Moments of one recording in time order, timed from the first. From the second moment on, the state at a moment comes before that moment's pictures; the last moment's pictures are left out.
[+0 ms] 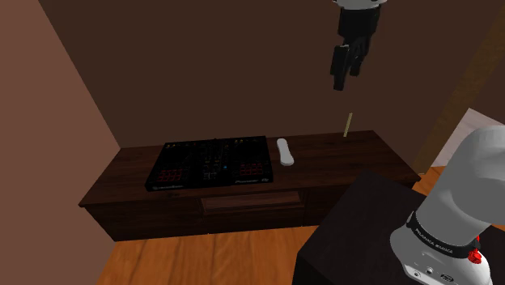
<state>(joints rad) 0.01 -0.75 0.07 -2.31 -0.05 1.56 0.01</state>
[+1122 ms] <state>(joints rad) -0.09 -0.36 0.04 -2.41 -0.06 2.04 0.15</state>
